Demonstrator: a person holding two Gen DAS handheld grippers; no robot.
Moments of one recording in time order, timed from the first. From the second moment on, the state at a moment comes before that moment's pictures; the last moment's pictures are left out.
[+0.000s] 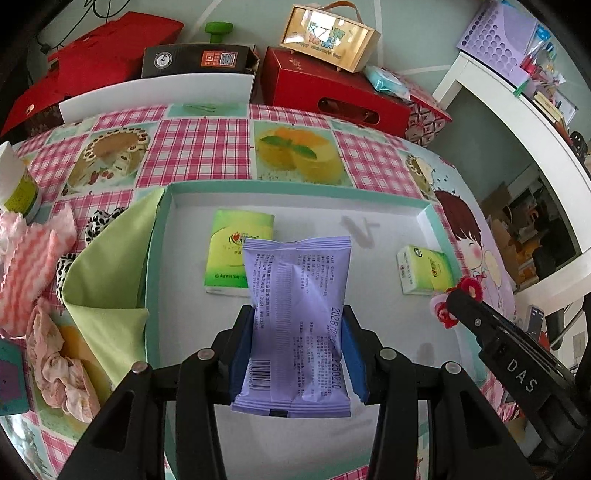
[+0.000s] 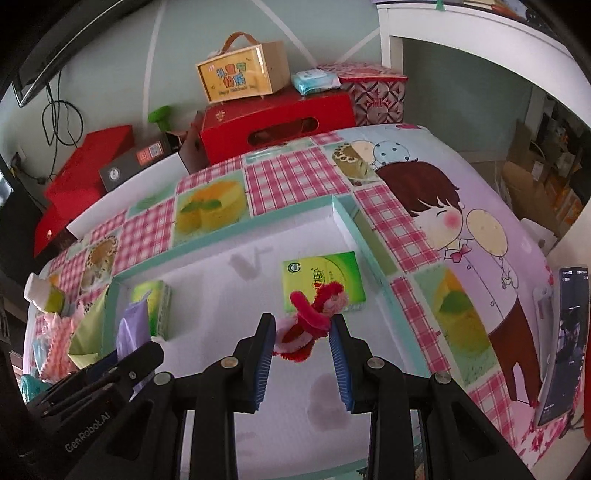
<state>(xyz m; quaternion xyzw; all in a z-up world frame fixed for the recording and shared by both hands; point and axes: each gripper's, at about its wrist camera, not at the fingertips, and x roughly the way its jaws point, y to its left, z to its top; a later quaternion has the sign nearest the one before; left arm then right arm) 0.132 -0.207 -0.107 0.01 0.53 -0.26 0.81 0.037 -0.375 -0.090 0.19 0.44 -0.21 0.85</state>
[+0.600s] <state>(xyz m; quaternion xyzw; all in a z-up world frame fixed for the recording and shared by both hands) 0.134 -0.192 -0.097 0.00 0.53 -0.24 0.81 0.040 -0.368 -0.084 0.17 0.44 -0.21 0.86</state>
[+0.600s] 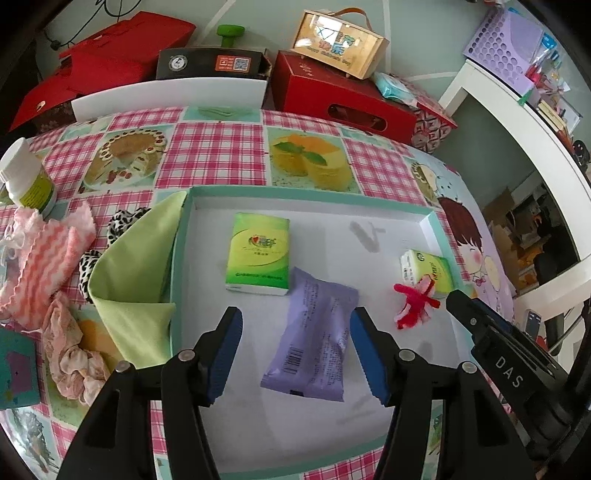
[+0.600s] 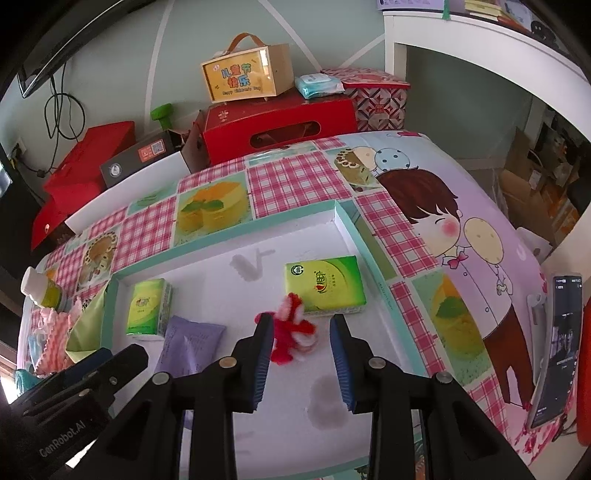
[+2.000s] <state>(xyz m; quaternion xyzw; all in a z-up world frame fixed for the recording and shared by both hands) 0.168 -0.101 -0.091 -0.02 0.53 -0.09 0.84 0.063 -0.313 -0.079 0.12 0.44 -0.15 0.88</state>
